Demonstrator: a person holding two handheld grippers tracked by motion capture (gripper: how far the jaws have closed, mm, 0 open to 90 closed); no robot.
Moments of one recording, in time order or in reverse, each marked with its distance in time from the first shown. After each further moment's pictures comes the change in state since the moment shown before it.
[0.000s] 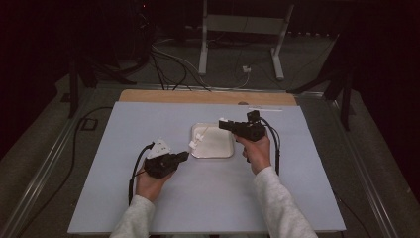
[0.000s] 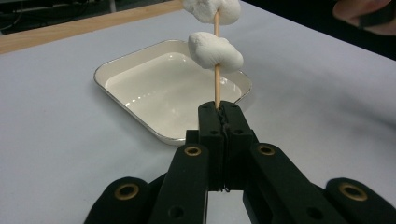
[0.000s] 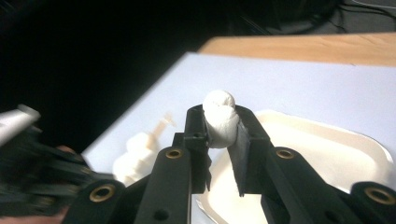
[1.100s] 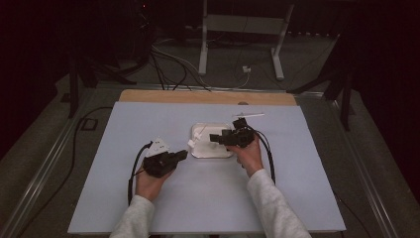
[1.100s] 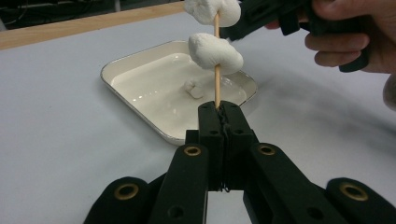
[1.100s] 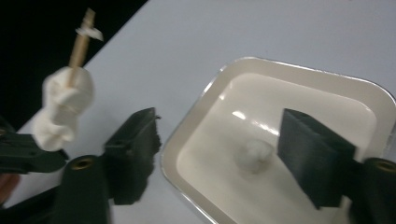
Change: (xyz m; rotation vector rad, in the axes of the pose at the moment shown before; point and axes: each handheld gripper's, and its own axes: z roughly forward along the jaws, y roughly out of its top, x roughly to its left) left arm 0.004 -0.001 0.000 -0.008 0.009 -0.032; right arm -0.009 -0.024 0.037 0.180 -0.117 -0.024
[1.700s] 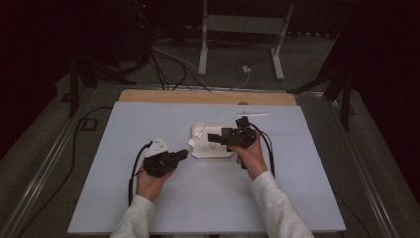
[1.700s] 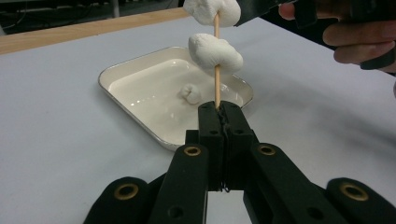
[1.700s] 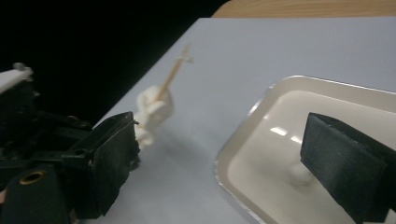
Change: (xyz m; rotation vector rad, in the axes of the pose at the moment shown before) left arm -0.001 0.001 0.000 -0.024 -0.010 -0.010; right arm 0.015 0.005 -0.018 -0.063 0.162 0.028
